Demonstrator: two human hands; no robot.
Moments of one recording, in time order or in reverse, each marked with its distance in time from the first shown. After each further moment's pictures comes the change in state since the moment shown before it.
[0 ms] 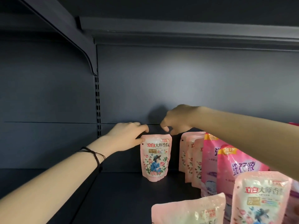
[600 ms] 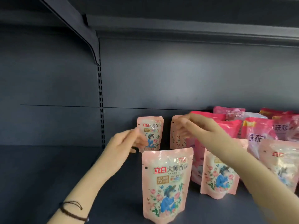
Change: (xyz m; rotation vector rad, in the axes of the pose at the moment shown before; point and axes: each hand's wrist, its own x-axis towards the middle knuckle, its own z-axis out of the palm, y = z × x) left_hand -0.134 0.101 -0.024 -1.269 0.242 -0.351; right_hand -0.158 -0.093 0.053 1.519 0.761 0.249
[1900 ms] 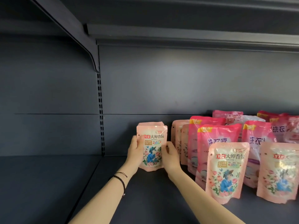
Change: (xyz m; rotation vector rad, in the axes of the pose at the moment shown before) left_hand 0.080 -0.085 0.054 -0.221 0.185 -0.237; right_hand 0.051 0.113 0.134 0.249 0.336 0.428
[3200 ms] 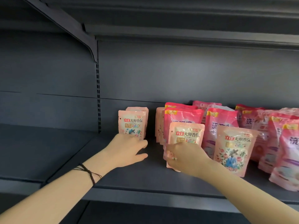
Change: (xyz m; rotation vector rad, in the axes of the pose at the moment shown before) left_hand -0.151 0.078 0.024 1.629 -0.311 0.689; right_hand -0.098 -0.048 -0.188 -1.276 -0.447 -0.661
